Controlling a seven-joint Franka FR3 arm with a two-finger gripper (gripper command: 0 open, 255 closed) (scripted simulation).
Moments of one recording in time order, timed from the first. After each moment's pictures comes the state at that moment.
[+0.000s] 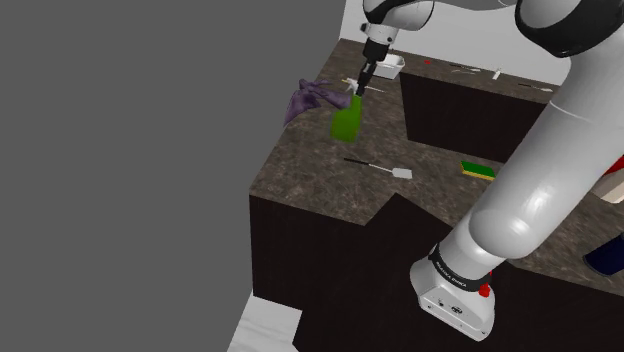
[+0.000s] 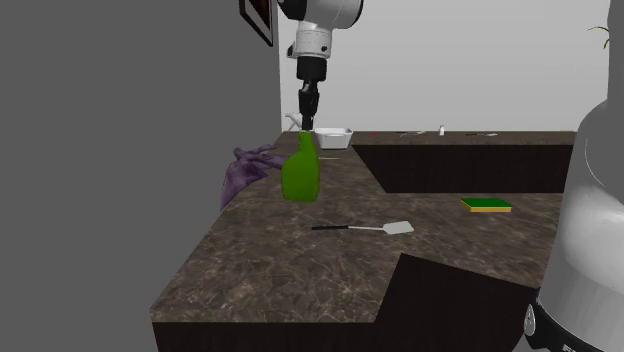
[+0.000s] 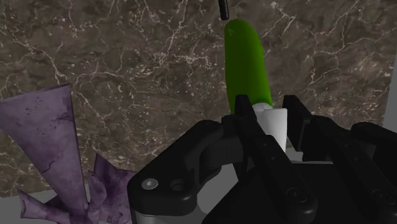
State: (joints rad) arm -0.13 0.09 -0.38 -1.89 0.14 1.99 -0.86
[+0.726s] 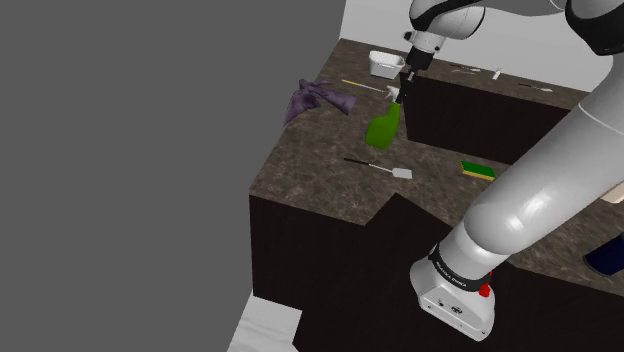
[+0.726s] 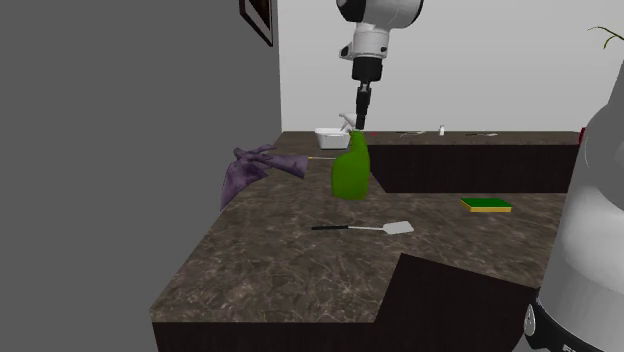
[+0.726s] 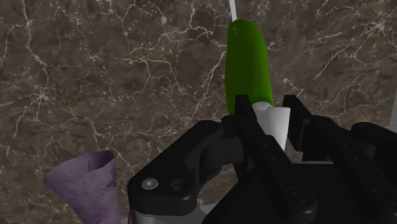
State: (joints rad) arm -0.24 -0.07 -0.49 -2.07 0.06 2.00 -1.05
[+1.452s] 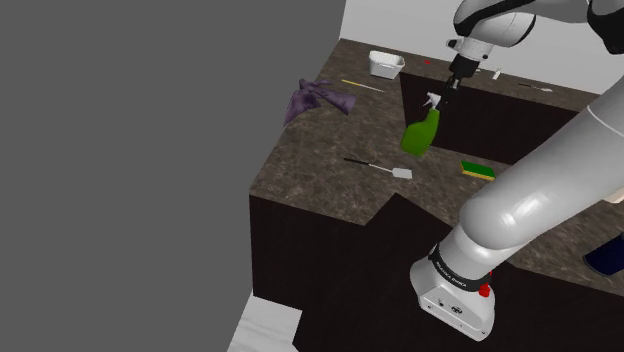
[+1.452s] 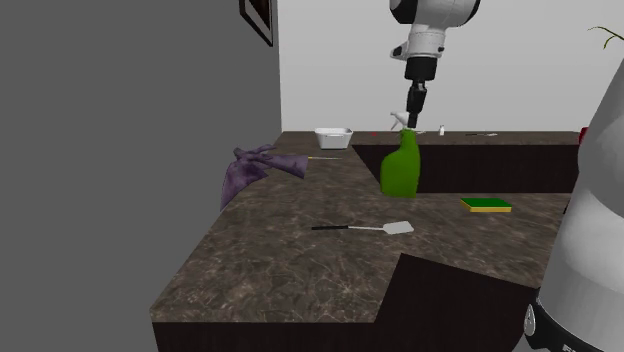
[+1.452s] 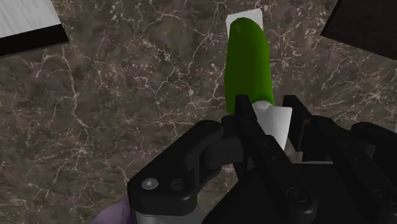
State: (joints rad) arm -0.36 -0.12 -0.64 -2.10 0.01 1.97 -1.29
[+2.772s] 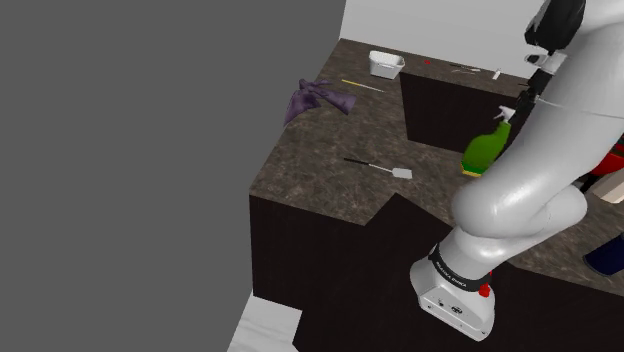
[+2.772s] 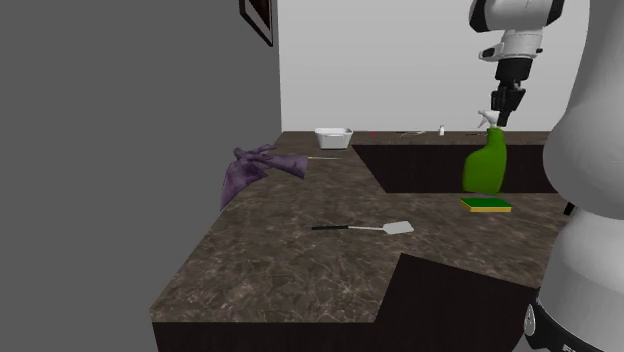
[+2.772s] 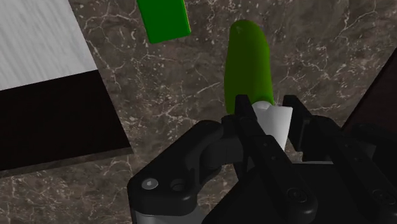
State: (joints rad) arm -0.64 0.20 -0.90 -1.81 0.22 1.85 -1.90
